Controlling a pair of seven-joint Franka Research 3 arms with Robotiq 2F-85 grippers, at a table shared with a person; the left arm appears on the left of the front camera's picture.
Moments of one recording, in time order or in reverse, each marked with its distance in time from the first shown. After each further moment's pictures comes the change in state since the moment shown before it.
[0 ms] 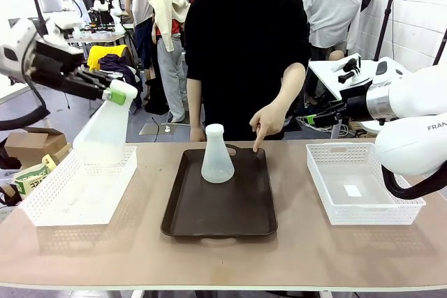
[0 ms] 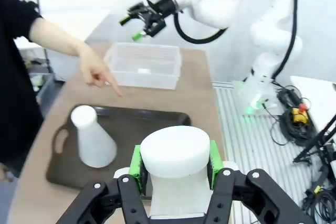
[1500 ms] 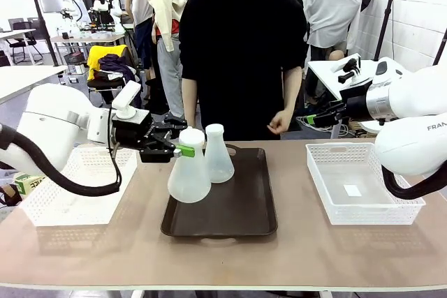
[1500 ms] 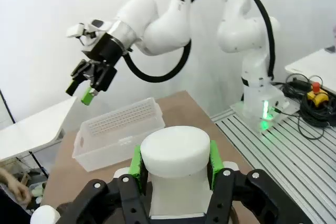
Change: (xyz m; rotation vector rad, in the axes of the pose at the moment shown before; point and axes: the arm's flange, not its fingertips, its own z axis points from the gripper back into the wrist) left arm -0.074 0.018 -0.179 -0.167 -0.331 -0.427; right arm 0.000 0.000 0.000 0.000 0.001 0.000
